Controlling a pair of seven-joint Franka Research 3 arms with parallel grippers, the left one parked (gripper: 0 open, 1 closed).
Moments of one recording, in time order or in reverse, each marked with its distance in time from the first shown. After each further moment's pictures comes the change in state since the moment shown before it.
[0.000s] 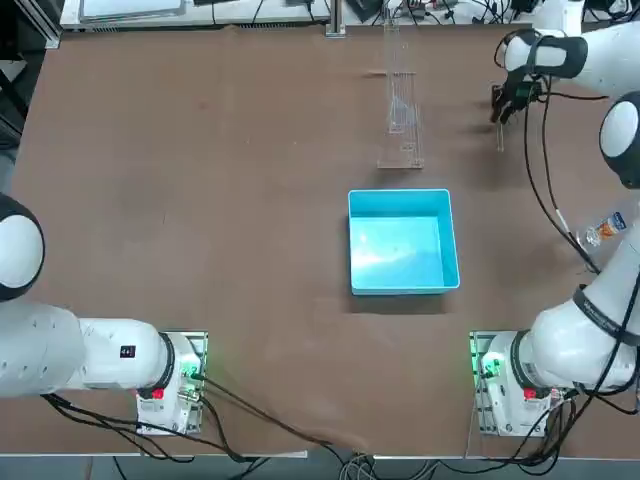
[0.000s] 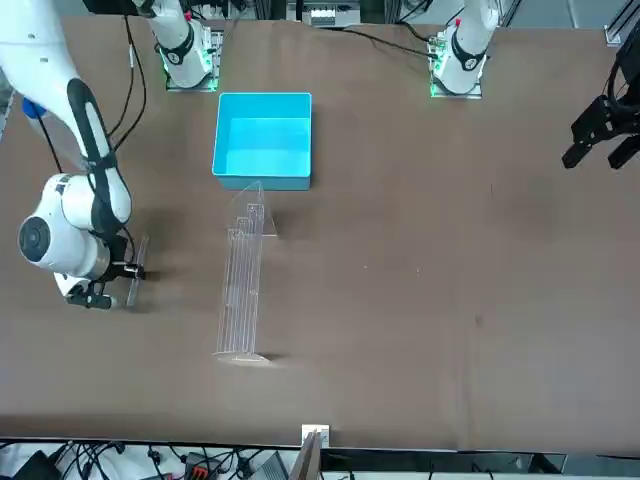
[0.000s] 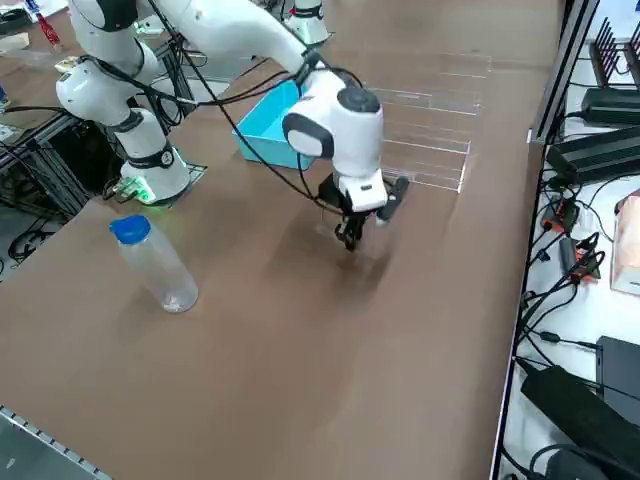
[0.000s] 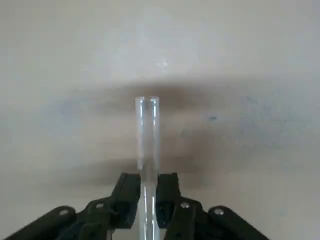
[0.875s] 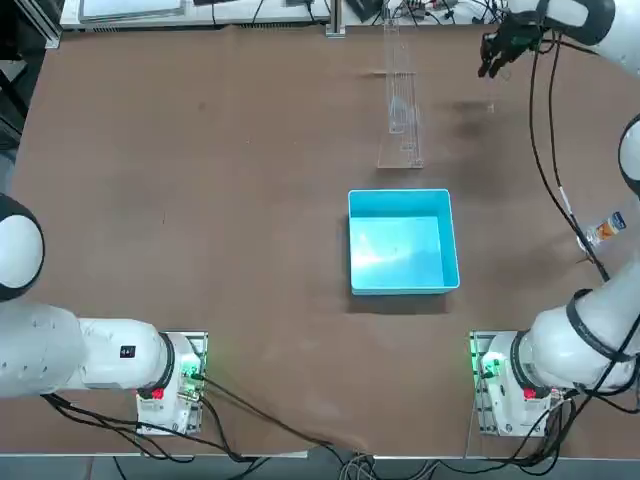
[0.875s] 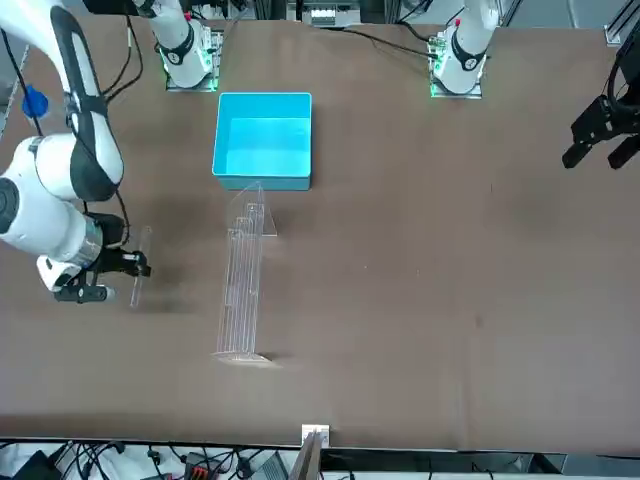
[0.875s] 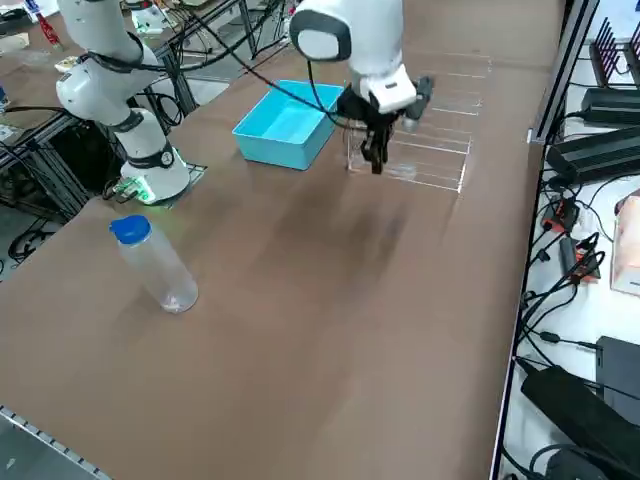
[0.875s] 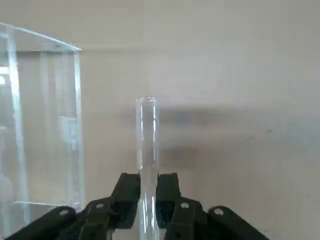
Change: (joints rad) arm 0.009 -0.171 0.145 0.082 0.080 -0.170 0.007
